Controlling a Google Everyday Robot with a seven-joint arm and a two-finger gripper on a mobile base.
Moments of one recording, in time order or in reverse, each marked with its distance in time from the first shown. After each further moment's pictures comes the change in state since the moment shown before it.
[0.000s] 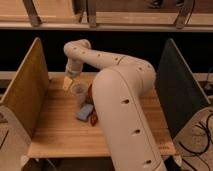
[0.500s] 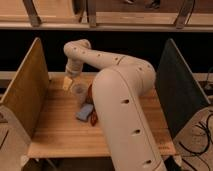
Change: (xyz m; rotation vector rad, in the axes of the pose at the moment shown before) arm -0.002 -0.003 -0.001 0.009 -0.014 0.014
